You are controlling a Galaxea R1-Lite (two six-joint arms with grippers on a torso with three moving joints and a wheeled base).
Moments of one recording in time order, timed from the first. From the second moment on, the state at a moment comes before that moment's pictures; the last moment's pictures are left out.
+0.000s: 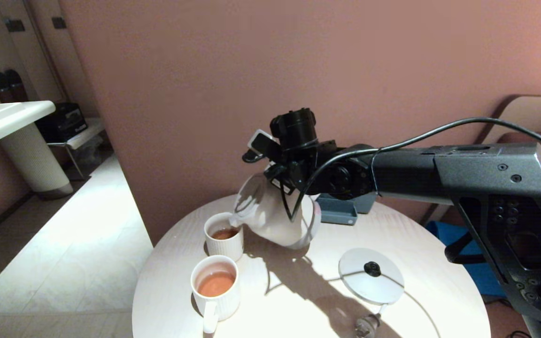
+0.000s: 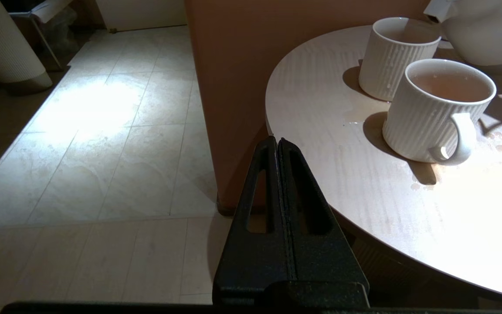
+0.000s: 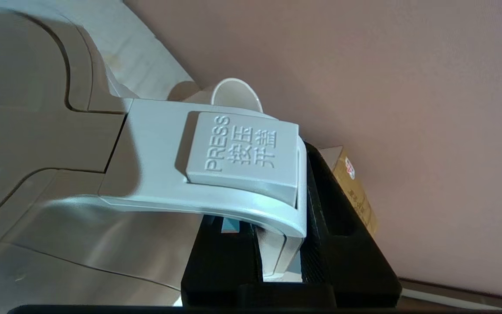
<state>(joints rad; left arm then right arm) 0.00 0.00 -0.01 0.04 0.00 0.01 0.67 2.30 -1.97 0.07 -0.57 -0.66</state>
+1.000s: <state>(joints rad) 0.00 0.00 -0.01 0.04 0.00 0.01 0.70 2.30 -1.97 0.04 -0.59 -0.70</state>
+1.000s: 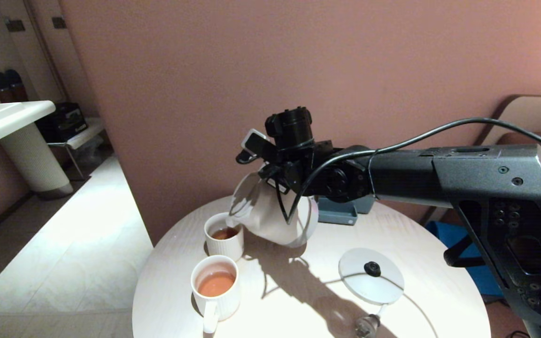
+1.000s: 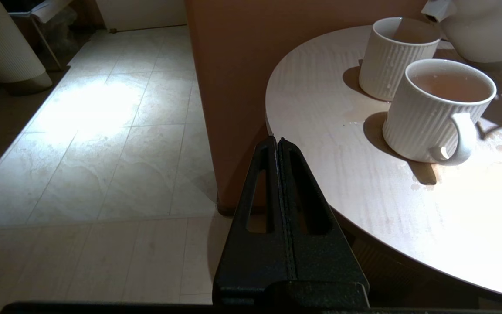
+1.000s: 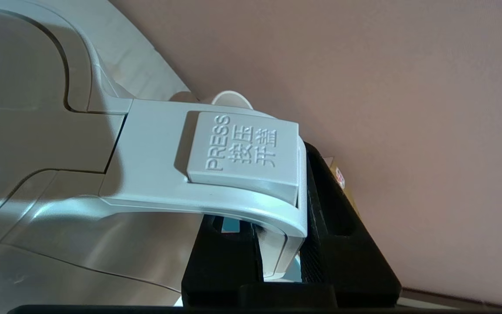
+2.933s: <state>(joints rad) 0.00 0.00 -0.01 0.04 0.00 0.01 0.72 2.27 -1.97 0.00 -0.65 -0.86</state>
